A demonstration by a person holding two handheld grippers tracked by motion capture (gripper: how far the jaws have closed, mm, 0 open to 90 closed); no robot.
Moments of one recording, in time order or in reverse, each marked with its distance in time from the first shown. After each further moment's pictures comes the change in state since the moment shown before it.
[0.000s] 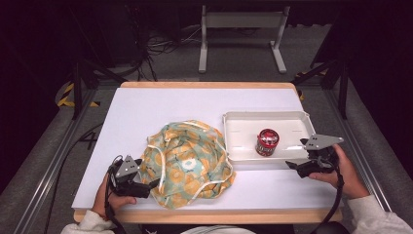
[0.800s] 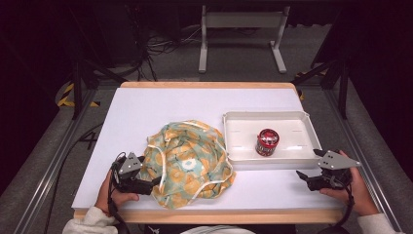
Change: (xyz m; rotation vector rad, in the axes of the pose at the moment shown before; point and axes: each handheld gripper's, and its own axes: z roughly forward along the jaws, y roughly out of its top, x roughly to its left) left arm 0.002 0.007 0.006 -0.005 -0.009 0.019; right arm 0.016 -0.053 -0.019 -0.096 -0.128 0.011
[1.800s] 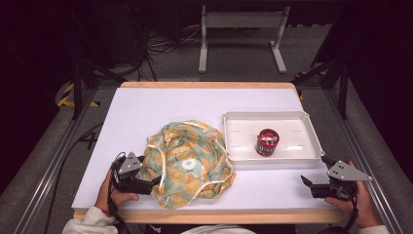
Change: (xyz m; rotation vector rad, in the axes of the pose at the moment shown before) left arm 0.001 0.000 0.000 -0.003 -0.003 -0.001; right arm 0.011 -0.027 -0.012 -0.080 -0.065 0.113
